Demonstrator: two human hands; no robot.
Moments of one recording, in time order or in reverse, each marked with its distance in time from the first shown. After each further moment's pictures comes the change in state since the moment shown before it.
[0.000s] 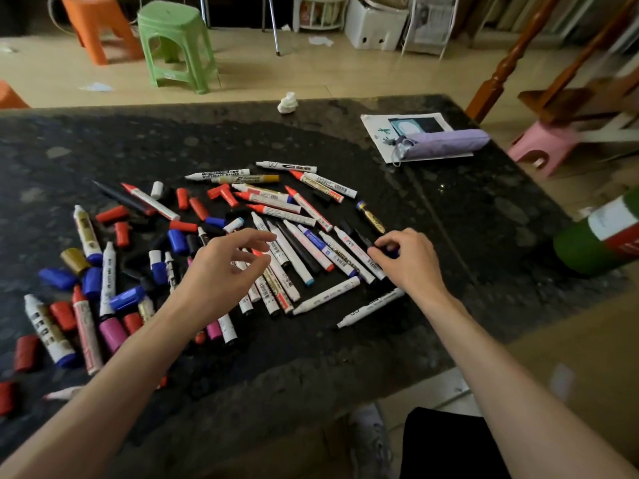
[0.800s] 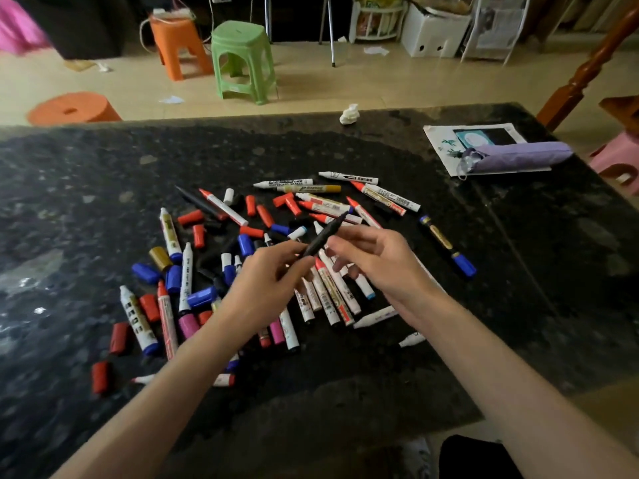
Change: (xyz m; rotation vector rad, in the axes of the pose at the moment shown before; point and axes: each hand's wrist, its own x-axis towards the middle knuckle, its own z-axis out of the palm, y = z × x) left_hand -0.015 0.000 -0.026 -0.050 0.038 -0.016; right_hand -0.031 -0.143 0.001 0.992 -0.535 -0.005
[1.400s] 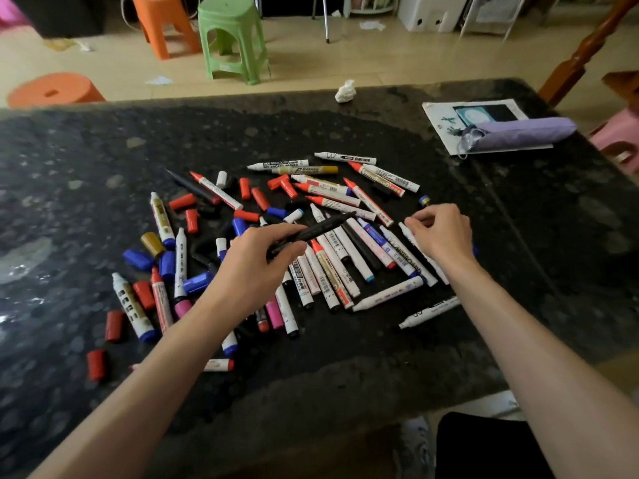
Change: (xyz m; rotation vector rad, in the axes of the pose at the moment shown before) left_hand -0.001 -0.004 -0.008 0.119 0.013 0.017; right_hand 0.046 0.048 -0.082 -0.811 0.597 0.149
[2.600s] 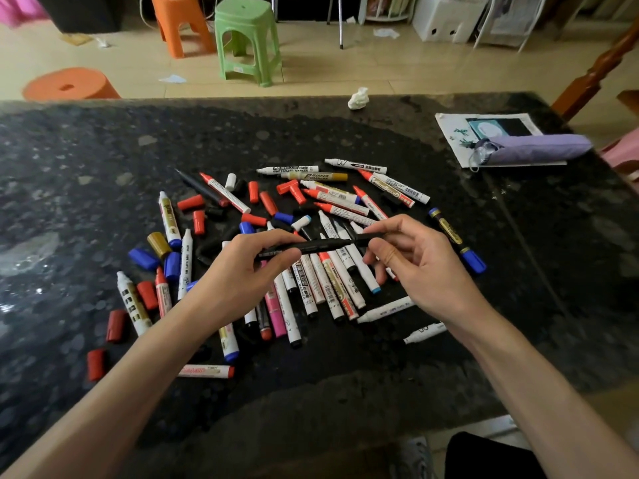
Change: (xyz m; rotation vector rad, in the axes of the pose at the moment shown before) left_hand -0.003 -0.011 -0.019 0.002 -0.050 0.072; right_hand -0.084 -0.043 -0.038 0.645 -0.506 -0.416
